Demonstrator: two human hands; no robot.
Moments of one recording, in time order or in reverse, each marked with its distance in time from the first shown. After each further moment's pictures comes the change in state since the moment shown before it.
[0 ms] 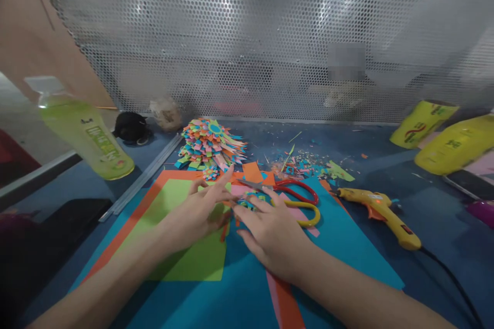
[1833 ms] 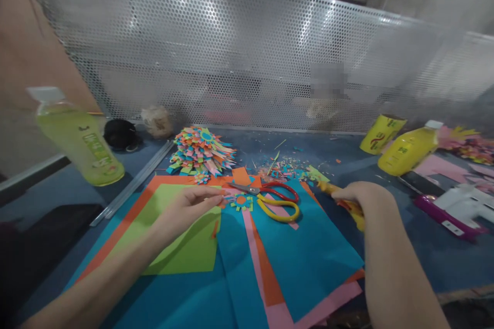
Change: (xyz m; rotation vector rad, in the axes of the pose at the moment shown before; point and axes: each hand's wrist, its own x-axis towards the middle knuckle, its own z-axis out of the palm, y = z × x) left_hand 0.010 0.019 -0.009 -0.880 0.191 -0.398; right_hand -0.066 0.153 -0.098 -0.052 -0.236 1.432
